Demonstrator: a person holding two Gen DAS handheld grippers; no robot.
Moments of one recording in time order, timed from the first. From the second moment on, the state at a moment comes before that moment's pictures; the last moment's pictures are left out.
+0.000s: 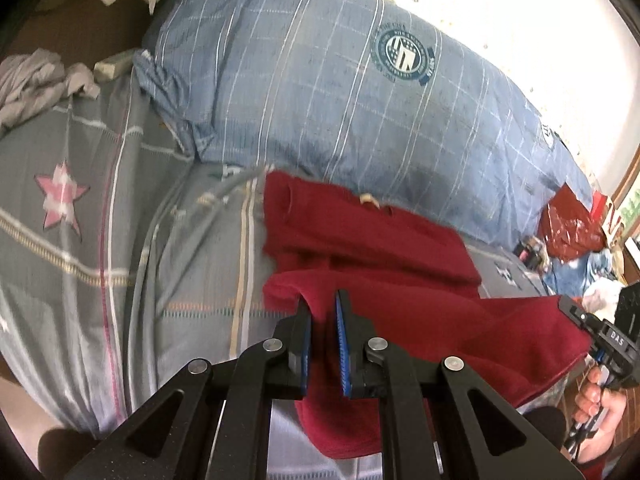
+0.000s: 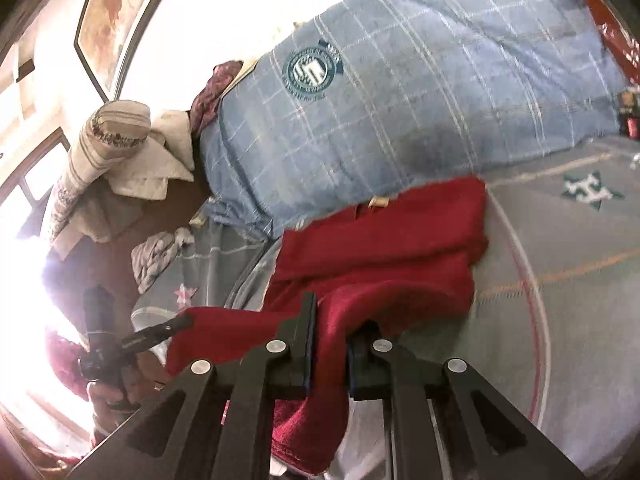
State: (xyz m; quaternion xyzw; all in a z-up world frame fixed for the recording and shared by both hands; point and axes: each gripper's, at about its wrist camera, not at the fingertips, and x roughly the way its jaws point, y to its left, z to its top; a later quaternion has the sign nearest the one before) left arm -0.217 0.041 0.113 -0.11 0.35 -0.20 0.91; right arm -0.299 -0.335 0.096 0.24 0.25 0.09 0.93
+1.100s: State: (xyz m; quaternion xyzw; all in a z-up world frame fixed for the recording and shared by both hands) left arm 0.010 -0.057 0.054 -0.08 0.41 -0.13 0.90; right arm -0.095 -0.411 0.053 0.22 0.33 -0.02 0.92
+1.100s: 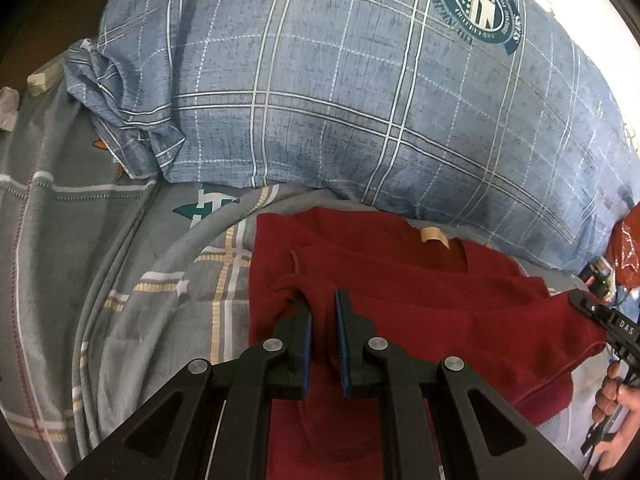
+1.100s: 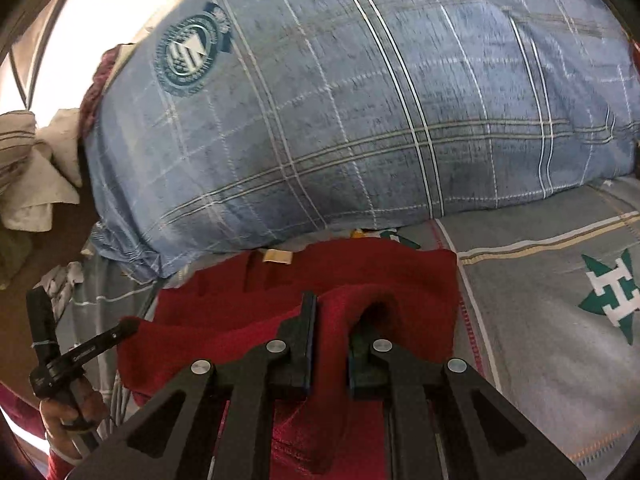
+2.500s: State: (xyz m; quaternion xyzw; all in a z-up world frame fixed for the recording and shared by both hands) left arm -0.021 -0.081 0.043 0.04 0.41 -0.27 0.87; right arm -0.015 -0.384 0.026 0.14 0.38 0.00 0.92
